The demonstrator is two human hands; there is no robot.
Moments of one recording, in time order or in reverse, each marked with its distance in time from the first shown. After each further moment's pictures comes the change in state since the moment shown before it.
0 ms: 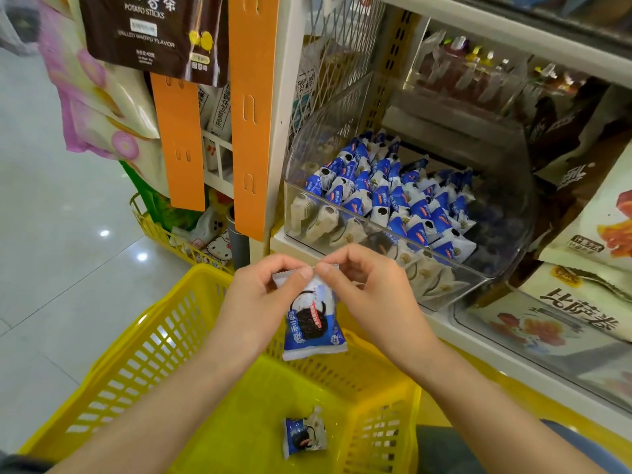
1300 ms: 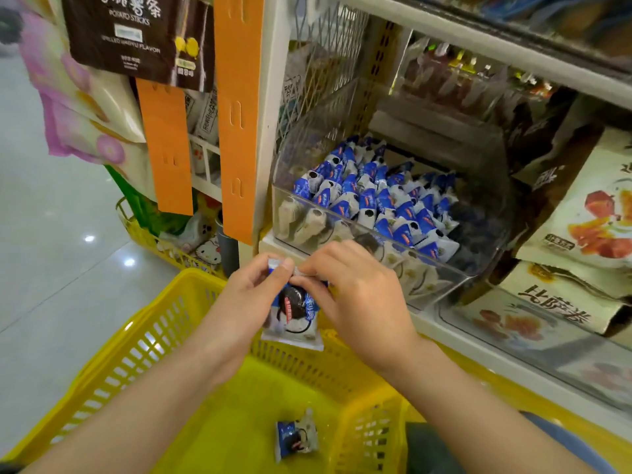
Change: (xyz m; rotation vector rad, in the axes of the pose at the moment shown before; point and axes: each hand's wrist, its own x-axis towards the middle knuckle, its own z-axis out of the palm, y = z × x) left_hand 0.004 -0.003 0.000 -0.214 -0.120 -0.180; right_hand -0.002 -0.005 0.000 -0.659 0.134 -0.497
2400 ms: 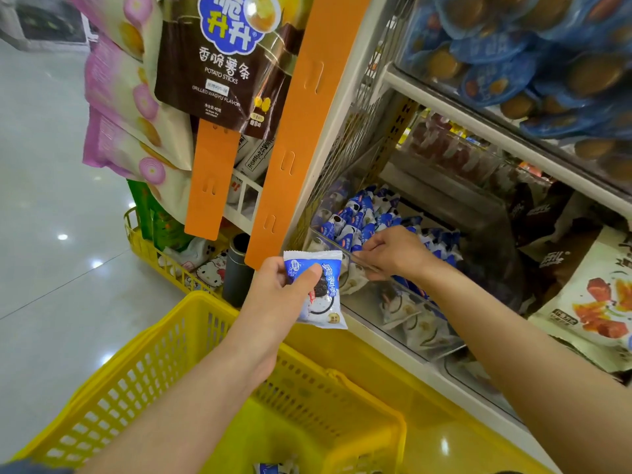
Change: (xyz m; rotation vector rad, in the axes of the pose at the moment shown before) left_hand 0.015 0.037 -0.006 -0.176 0.195 -0.091; right_hand 0.103 0.083 0.006 0.201 -0.559 0.846
